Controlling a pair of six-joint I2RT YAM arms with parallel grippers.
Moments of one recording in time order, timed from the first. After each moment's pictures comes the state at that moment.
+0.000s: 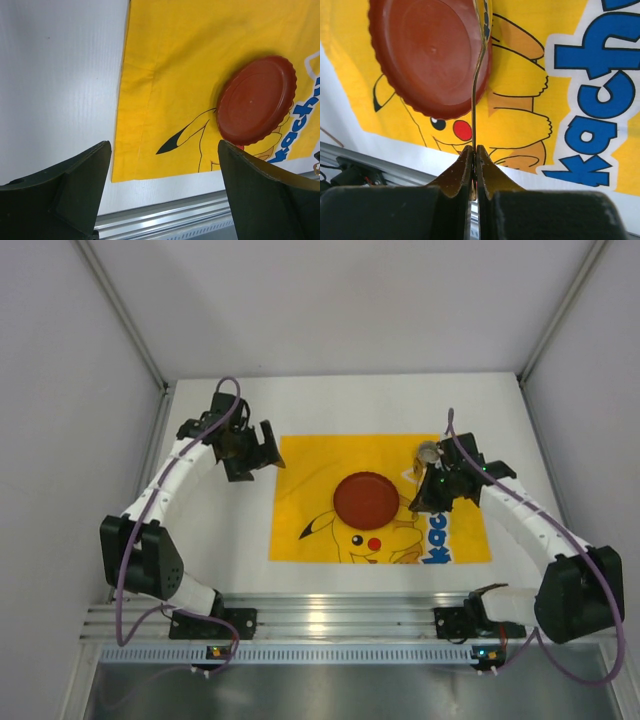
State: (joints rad) left arm -0.22 1.51 1.34 -0.86 0.18 -0.54; right arm 0.29 1.22 0.90 -0.71 -0.25 0.58
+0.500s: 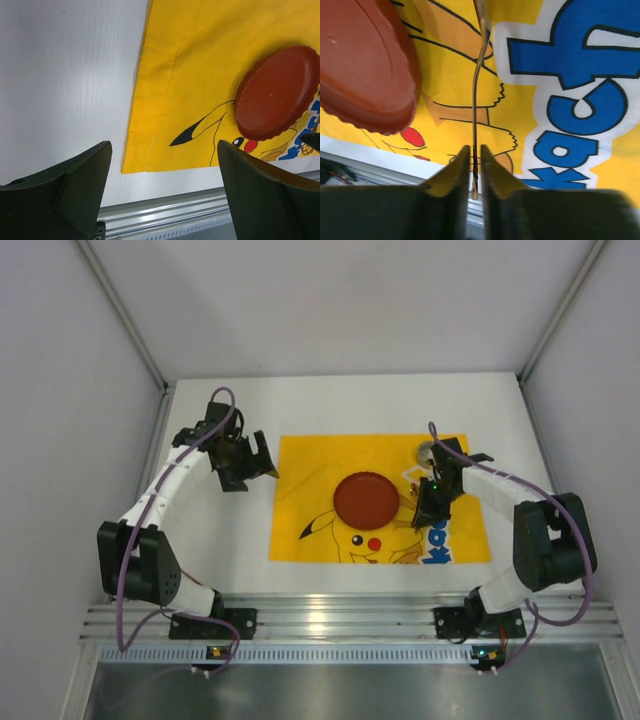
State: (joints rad) left arm -0.19 1.47 1.24 -0.86 0.19 -0.52; right arm 0.24 1.53 0.91 -0.73 -0.29 0.47
